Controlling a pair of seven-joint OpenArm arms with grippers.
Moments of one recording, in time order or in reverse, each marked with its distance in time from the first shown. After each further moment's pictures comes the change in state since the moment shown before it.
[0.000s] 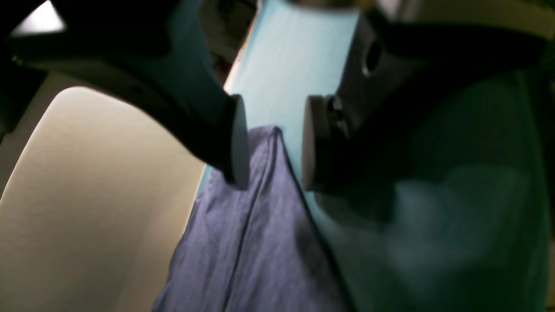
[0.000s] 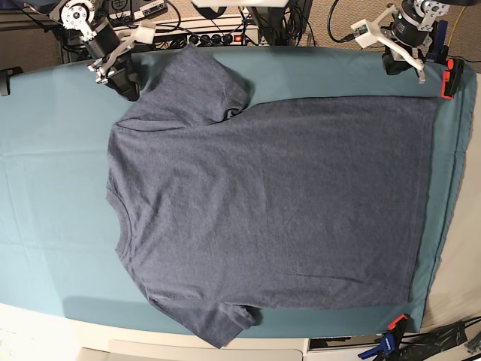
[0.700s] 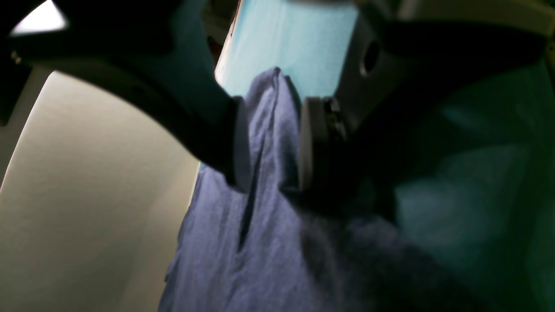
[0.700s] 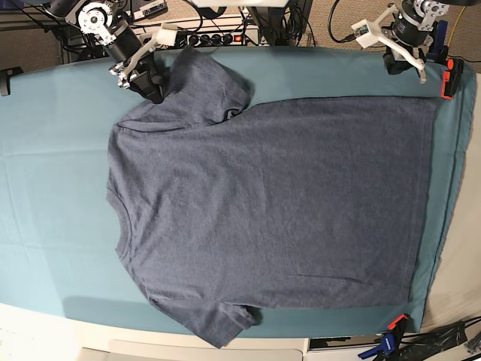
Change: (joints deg) left arm 0.0 0.0 0.0 0.0 -0.2 0.0 1.1; right arm 5.4 -3.9 -4.1 1.2 -1.2 5.8 0.9
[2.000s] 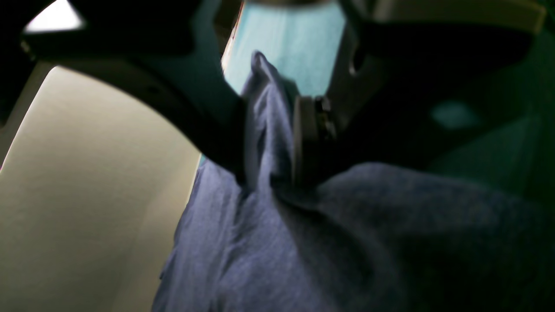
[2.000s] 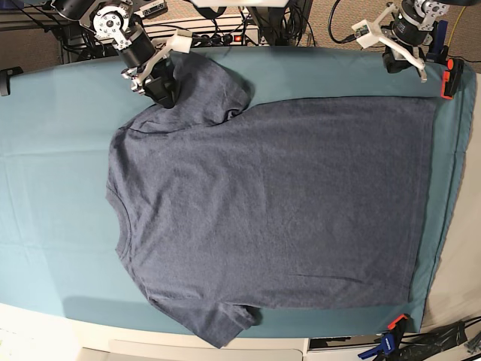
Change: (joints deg) left arm 0.0 0.0 0.0 0.0 -2.3 0.0 0.3; right arm 3.4 -3.6 -2.4 2.3 -1.2 6.8 -5.4
